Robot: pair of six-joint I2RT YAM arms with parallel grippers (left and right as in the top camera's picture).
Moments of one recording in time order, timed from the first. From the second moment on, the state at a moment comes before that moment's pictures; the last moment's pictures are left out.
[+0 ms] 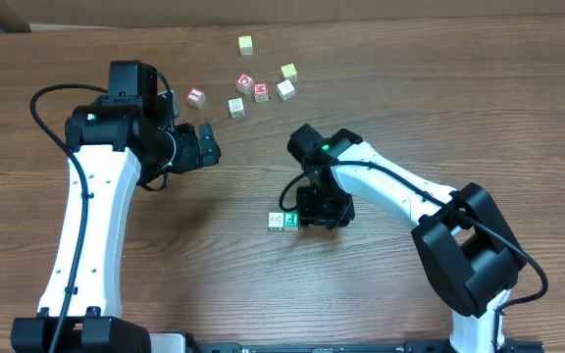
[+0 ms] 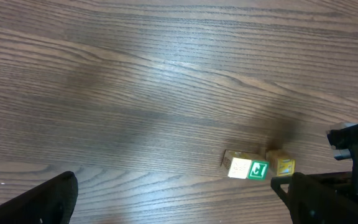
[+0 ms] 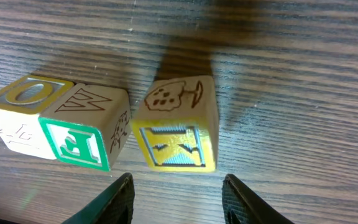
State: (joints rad) left arm 0.00 1.55 1.49 -1.23 0.15 -0.26; right arm 0.68 2.02 1.43 -1.06 -0.28 0.59
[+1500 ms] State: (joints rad) left arm 0.00 1.55 1.49 -1.23 0.15 -0.26; right arm 0.57 2.02 1.38 -0.90 -0.35 0.52
